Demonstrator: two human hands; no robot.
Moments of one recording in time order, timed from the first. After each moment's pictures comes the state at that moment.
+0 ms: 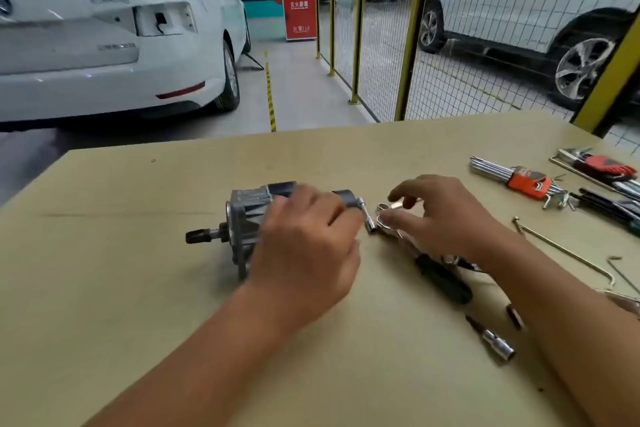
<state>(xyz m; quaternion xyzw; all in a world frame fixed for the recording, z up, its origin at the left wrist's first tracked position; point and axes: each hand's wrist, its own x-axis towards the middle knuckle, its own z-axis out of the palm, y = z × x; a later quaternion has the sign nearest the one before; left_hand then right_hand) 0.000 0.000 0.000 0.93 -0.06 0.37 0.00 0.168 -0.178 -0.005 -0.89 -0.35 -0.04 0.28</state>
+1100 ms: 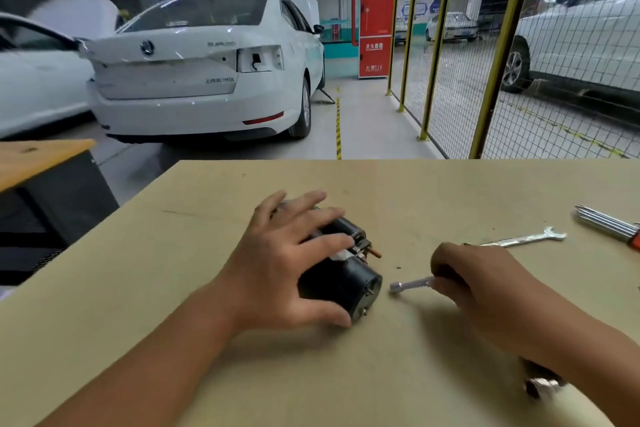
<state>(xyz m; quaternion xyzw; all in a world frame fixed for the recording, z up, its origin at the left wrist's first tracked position) -0.058 0.119 -0.010 0.94 -0.09 0.32 0.02 0.104 -0.142 -0.001 -0.87 -0.47 0.00 0.17</state>
